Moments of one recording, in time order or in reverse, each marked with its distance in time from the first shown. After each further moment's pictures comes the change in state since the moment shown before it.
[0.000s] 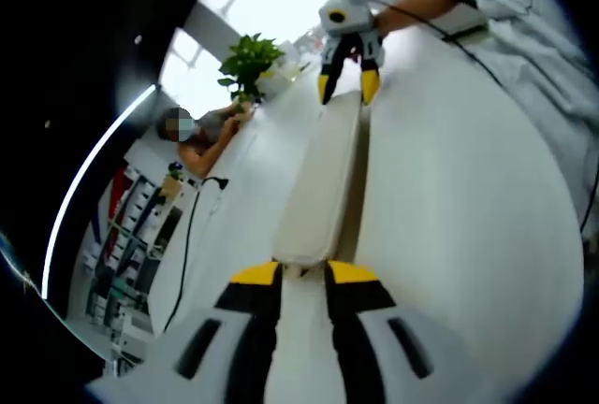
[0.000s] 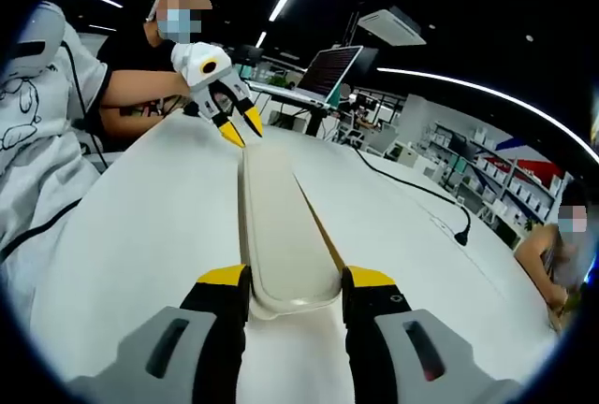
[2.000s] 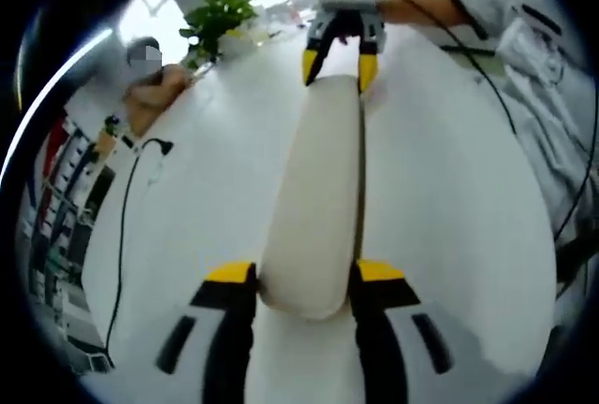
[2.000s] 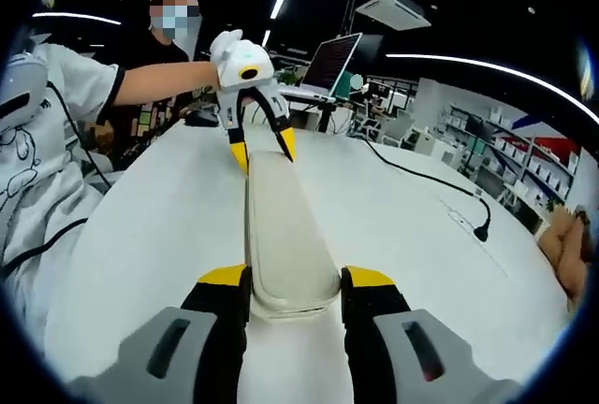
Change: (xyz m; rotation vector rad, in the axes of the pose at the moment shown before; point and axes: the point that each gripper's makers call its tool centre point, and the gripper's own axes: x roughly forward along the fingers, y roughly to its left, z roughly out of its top) left arm 0.048 0.000 -0.006 -0.139 0.149 -0.345; right arm 0.017 -0.022 0.010 0.097 0.025 0.114
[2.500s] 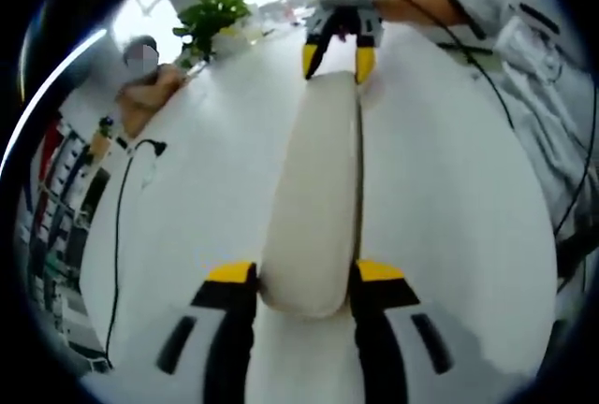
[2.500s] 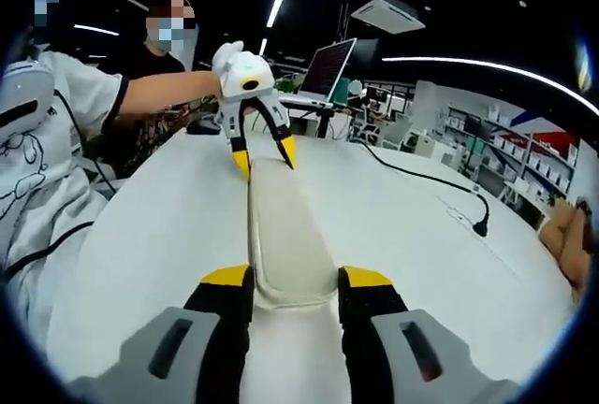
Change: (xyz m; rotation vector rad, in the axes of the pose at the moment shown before) left arm 0.003 -0.004 0.001 0.024 0.015 -0.022; right arm -0.015 0.002 -0.007 0.018 -0.043 -0.007
